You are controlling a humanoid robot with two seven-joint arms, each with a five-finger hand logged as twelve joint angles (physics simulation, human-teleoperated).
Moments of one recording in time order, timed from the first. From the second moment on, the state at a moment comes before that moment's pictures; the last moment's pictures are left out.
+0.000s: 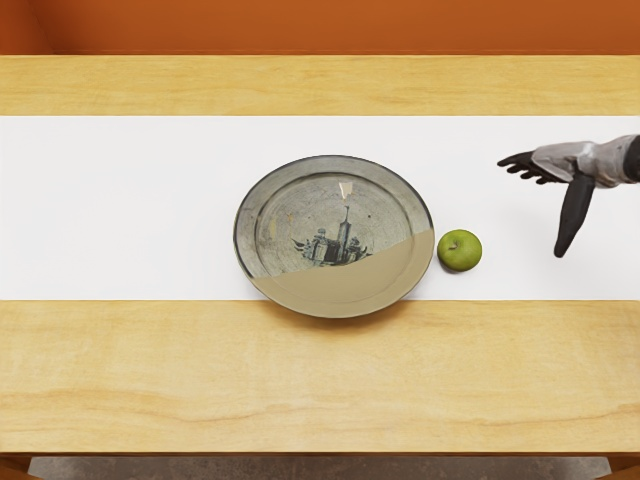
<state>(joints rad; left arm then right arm) -0.04 0.00 0.08 -0.33 0.02 -0.10 0.13 1.74 -0.68 -0.90 1.17 -0.25 0.25 0.10</state>
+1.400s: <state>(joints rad) -0.04 0.00 0.08 -0.33 0.02 -0.10 0.13 1.67 -0.54 -0.71 1.55 -0.35 -0.46 -0.41</state>
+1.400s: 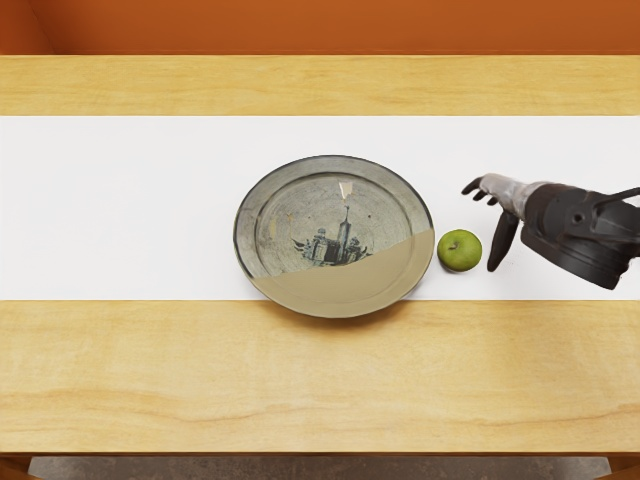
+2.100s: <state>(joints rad) -0.04 0.00 0.08 -0.33 0.02 -0.10 0.13 1.68 -0.45 -0.77 1.66 -0.36 -0.61 -0.52</state>
